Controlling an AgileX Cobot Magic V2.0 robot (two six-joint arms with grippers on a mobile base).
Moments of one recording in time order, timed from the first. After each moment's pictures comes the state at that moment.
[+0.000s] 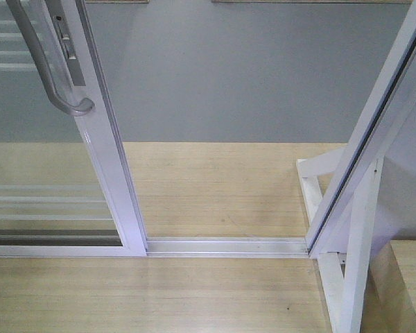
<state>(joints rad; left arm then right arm) -0.05 -0.01 0.03 0.00 0.15 -0.04 -0.03 1.03 -0.89 -0.19 0.64 0.06</state>
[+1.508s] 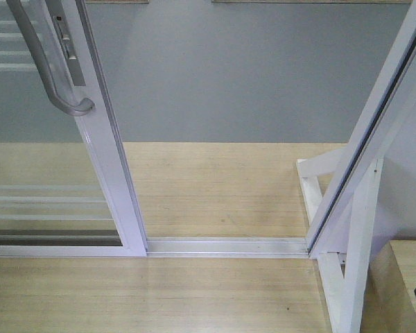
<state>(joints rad) -0.05 -0.01 0.03 -0.01 0.15 -0.04 -0.07 0.00 0.02 -0.05 0.19 0.02</state>
